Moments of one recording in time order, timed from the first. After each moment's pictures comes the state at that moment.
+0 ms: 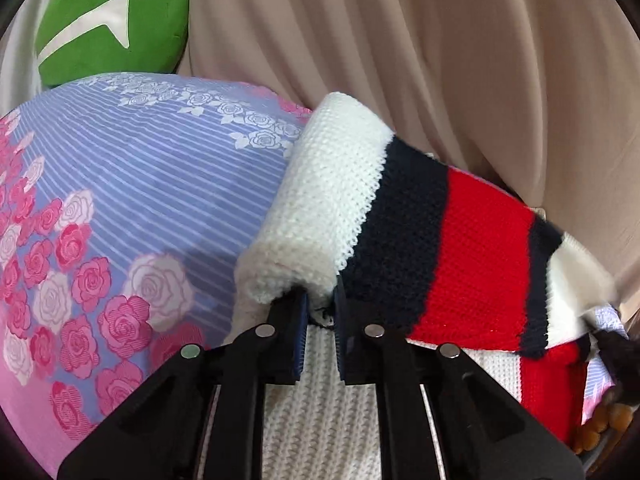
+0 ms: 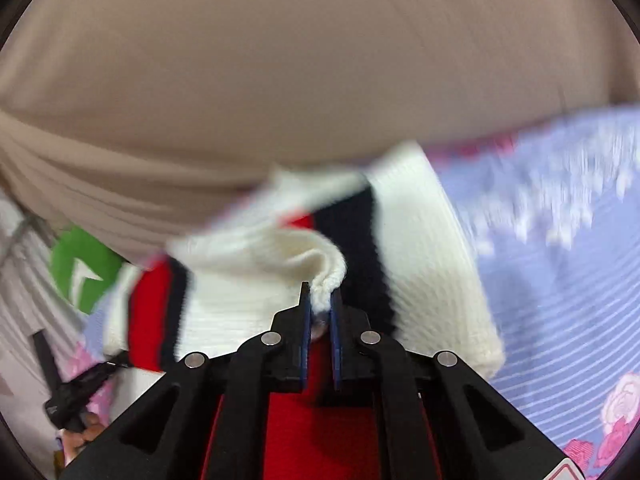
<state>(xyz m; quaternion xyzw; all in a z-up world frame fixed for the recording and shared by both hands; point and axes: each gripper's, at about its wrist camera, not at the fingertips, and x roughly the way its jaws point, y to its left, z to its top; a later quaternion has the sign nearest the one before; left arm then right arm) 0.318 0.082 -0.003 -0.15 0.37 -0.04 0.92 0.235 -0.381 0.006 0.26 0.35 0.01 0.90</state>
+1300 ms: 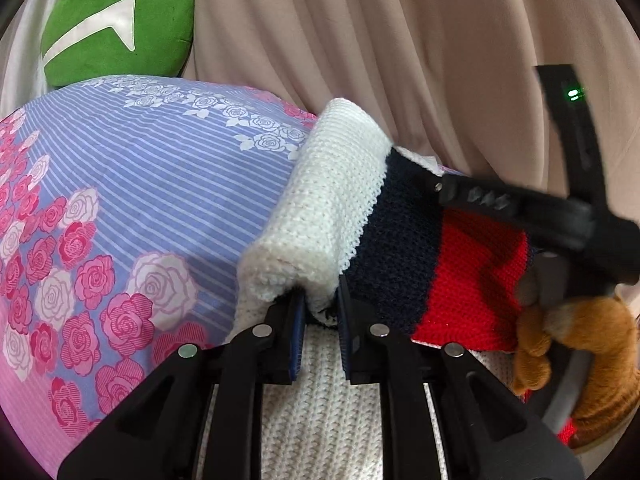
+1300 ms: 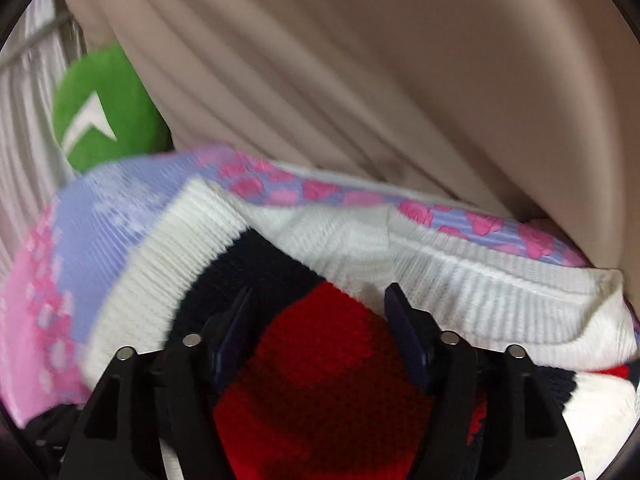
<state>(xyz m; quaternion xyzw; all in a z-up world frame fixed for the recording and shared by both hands) 0.308 0.067 0.001 -0.15 0.36 -0.03 0.92 0.390 -0.065 0.025 -0.07 0.39 0.14 0.91</state>
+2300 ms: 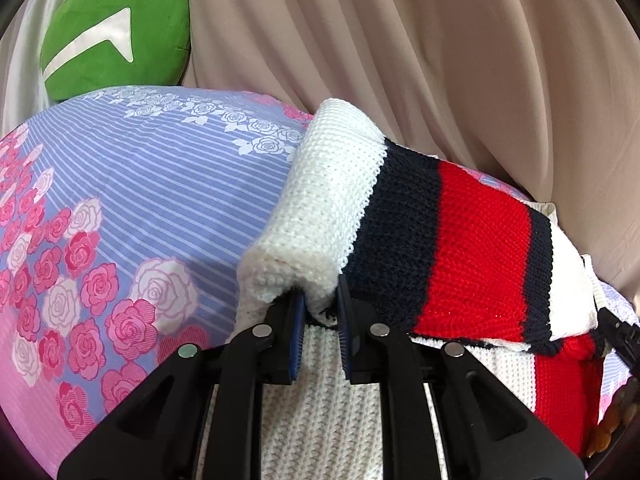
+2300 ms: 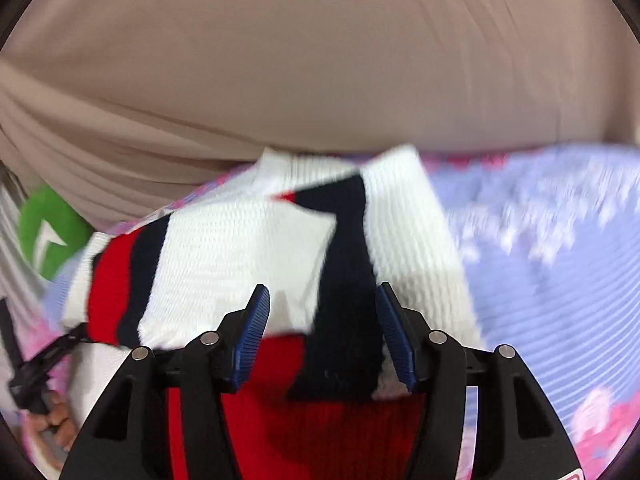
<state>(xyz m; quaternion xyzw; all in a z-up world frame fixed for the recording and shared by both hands) 0.309 0.057 0.003 -0.13 0.36 -0.01 0.92 0.227 -0.335 0.019 0.16 0.33 0.00 0.93</state>
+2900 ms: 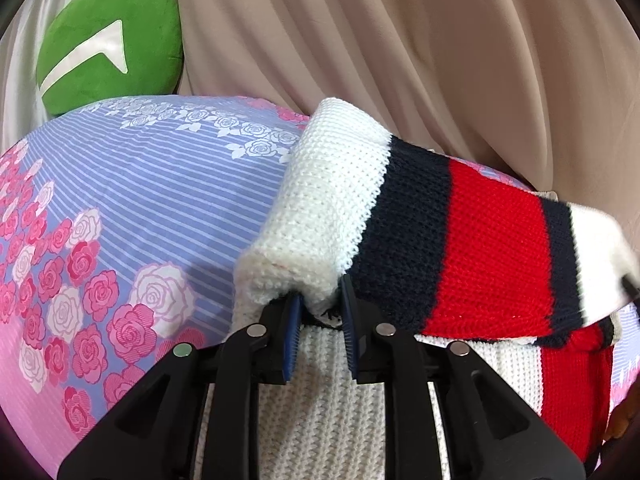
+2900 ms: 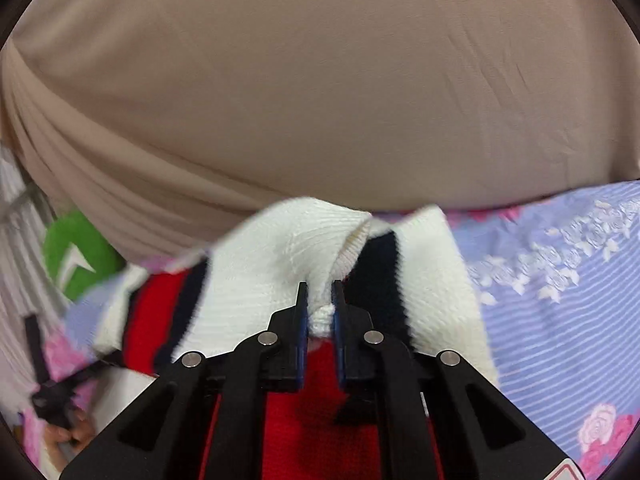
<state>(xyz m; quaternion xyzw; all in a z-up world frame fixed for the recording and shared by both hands) 0.306 0.043 0.006 -0.10 0.36 -0.01 0.93 0.230 -0.326 0.022 0.13 0.31 -0.03 0.94</state>
